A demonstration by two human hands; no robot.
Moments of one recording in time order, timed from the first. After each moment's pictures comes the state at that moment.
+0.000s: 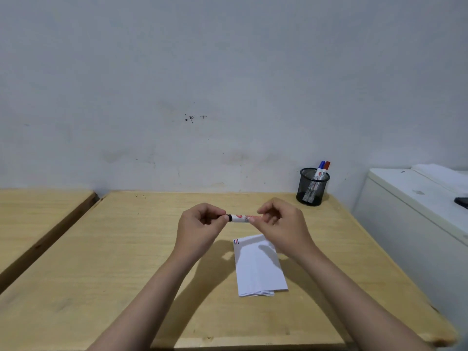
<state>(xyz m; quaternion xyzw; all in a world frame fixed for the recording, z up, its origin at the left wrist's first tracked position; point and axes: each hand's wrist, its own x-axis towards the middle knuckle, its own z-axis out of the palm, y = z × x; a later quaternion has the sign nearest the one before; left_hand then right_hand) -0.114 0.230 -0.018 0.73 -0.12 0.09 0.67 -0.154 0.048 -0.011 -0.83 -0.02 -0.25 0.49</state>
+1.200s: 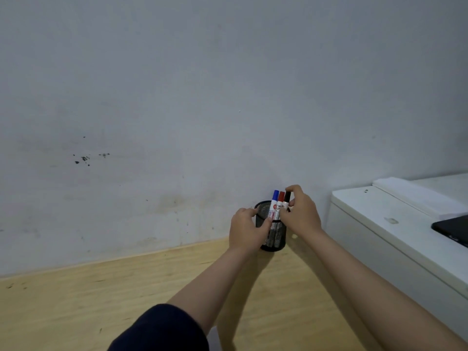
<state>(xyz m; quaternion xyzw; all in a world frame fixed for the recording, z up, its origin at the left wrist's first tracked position) 0.043 -0.046 -0.029 0.82 -0.26 0.09 0.49 0.008 -0.185 -0.014 -0.87 0.20 -0.32 0.32</state>
